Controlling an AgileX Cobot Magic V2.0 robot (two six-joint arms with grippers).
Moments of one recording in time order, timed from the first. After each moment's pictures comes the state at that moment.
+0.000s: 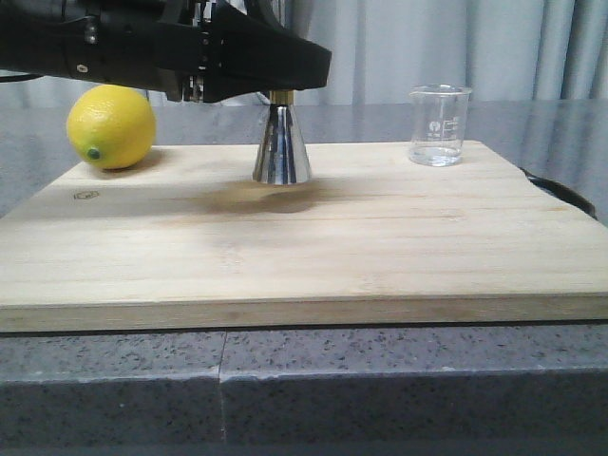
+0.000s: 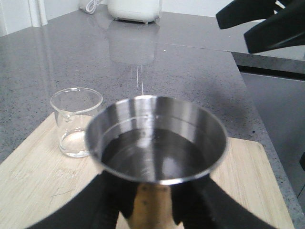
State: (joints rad) left arm -0.38 1.75 -1.02 -1.77 1.14 2.18; right arm 0.32 0.73 -0.63 -0.30 0.45 0.24
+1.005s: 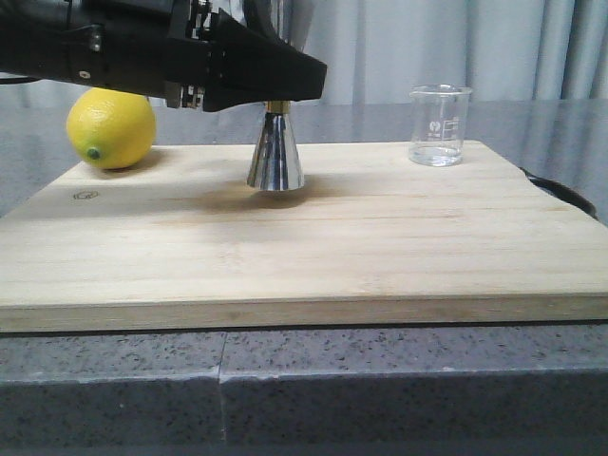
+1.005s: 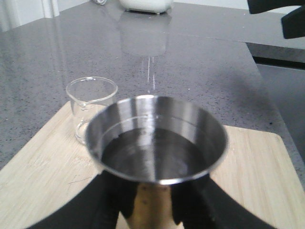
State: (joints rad) left arm -0.38 1.75 -1.02 -1.76 1.08 2.20; right arm 0.32 0.66 -0.59 -0.33 0.47 0.24
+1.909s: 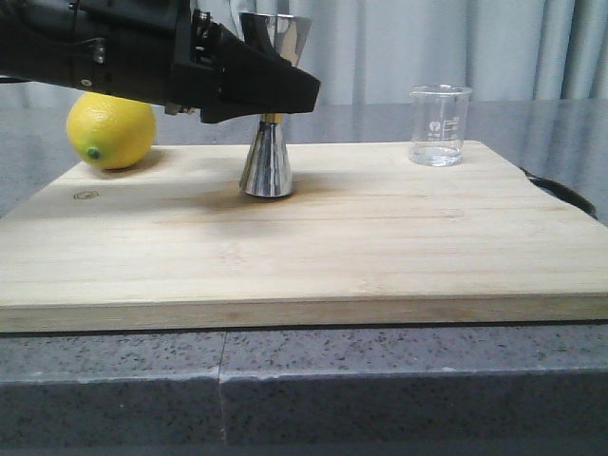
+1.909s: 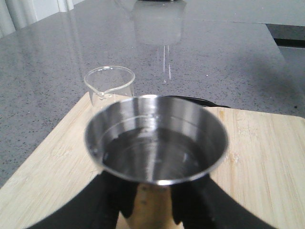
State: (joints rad) left arm -0.38 1.75 -1.02 -1.76 1.02 2.25; right arm 0.32 0.66 -0.59 -0.33 0.47 0.24
